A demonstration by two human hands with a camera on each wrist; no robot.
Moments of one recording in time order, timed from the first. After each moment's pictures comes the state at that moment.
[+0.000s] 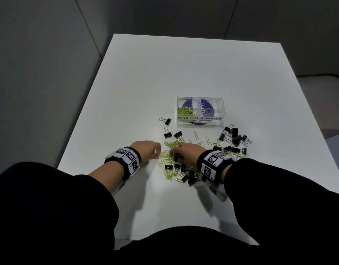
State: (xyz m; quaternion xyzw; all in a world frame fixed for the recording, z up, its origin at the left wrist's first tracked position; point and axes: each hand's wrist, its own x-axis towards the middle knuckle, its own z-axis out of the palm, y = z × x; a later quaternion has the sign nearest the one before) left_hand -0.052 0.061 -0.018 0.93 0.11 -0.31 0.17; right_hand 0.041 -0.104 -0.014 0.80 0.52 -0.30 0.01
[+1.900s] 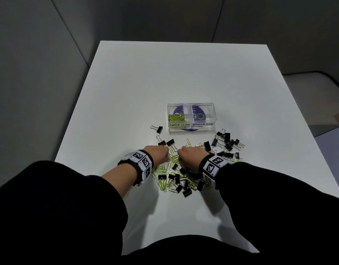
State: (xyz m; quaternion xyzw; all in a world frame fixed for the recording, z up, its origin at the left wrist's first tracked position) left_hand -0.003 0.018 -0.010 0.94 0.07 -0.32 0.11; right_hand 0.063 -0.116 -0.013 0.82 0.52 -0.23 0.10
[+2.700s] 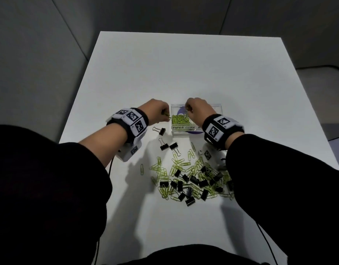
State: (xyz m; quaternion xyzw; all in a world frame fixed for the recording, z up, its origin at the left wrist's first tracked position) left_hand 0.075 0.089 0.045 0.95 0.12 -0.14 0.25; right_hand 0.162 -0.057 0.031 0.90 0.35 -0.17 -0.17
